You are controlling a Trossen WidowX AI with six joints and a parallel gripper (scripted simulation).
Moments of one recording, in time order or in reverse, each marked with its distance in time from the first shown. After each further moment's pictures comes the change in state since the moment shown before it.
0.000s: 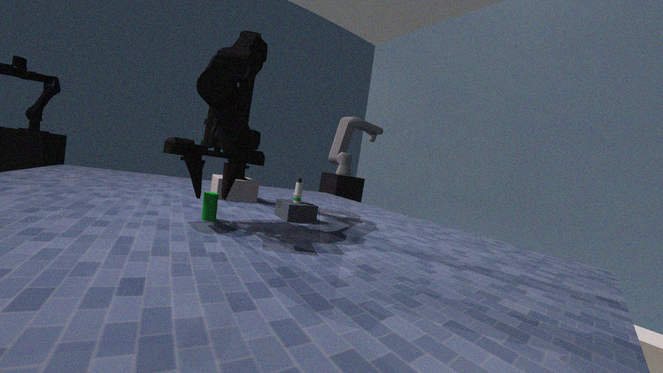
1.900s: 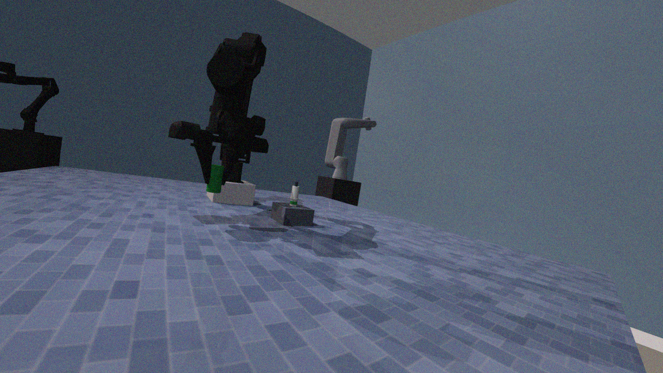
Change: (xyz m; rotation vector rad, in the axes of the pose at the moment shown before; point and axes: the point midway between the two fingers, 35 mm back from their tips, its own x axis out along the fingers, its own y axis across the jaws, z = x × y) arm -0.033 0.011 0.000 0.004 0.011 0.007
